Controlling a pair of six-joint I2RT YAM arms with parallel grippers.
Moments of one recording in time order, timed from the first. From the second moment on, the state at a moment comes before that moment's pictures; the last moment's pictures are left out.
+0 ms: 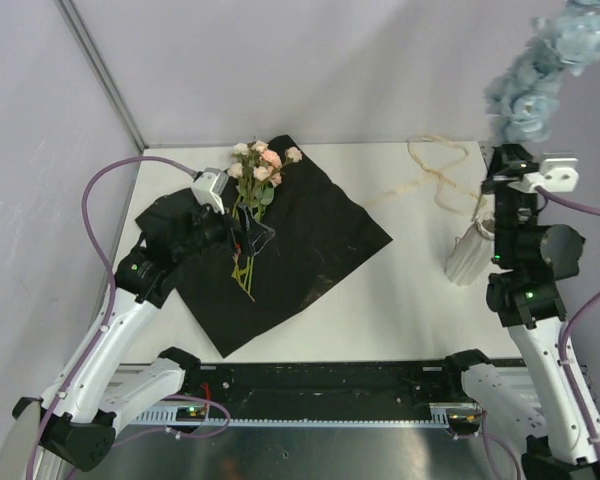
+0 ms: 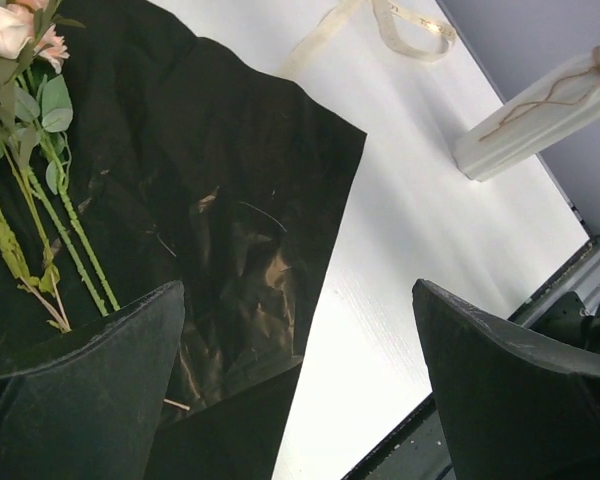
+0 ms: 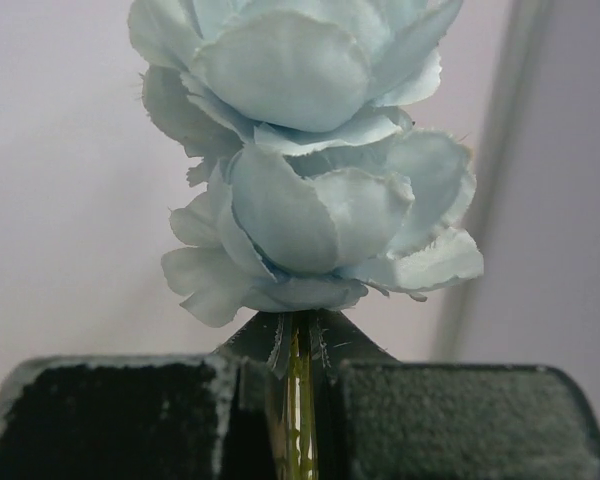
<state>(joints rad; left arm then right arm) -0.41 0.90 1.01 -0.46 0.29 -0.30 0.32 0.79 1.02 0.31 0.23 -0.23</state>
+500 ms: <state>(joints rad) -0.41 0.90 1.01 -0.49 0.17 -0.30 -0.19 0.80 1.06 0.28 0.00 -0.05</state>
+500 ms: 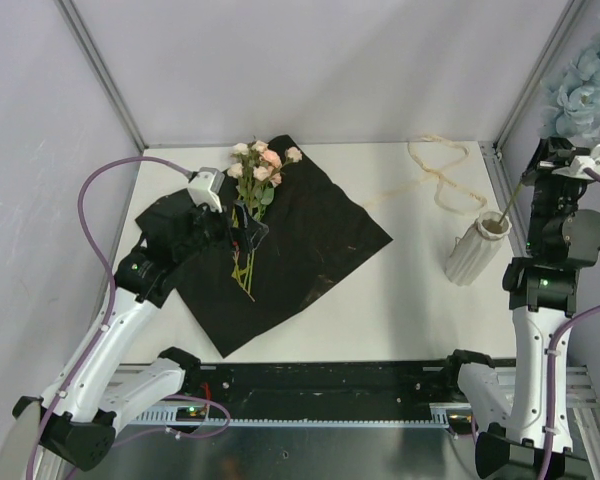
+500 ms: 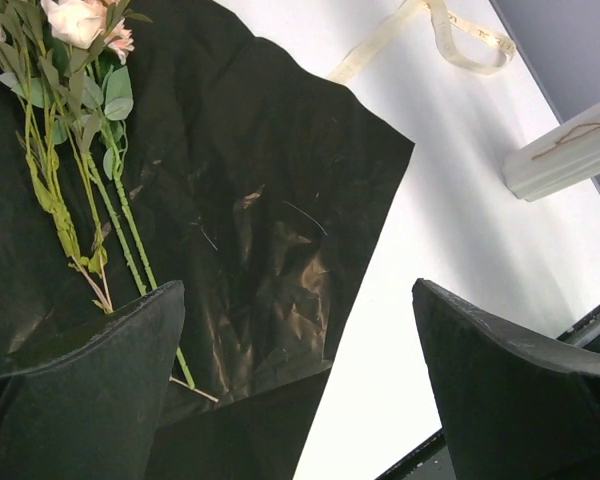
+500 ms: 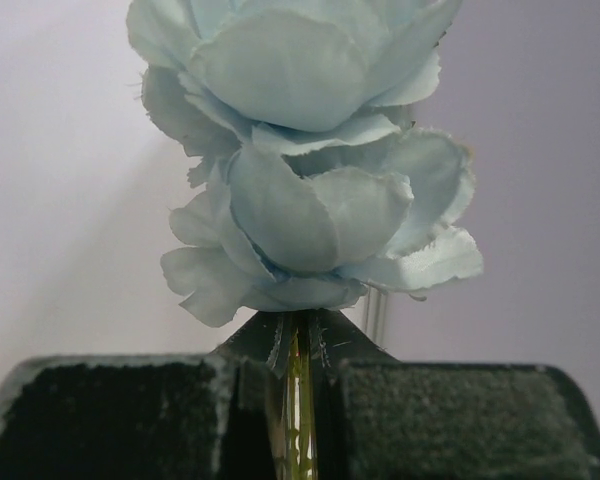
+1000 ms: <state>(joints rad) -0.41 0.91 1.01 -0.51 0.14 -0.29 -0.19 0.79 0.93 0.18 -0.02 0.08</state>
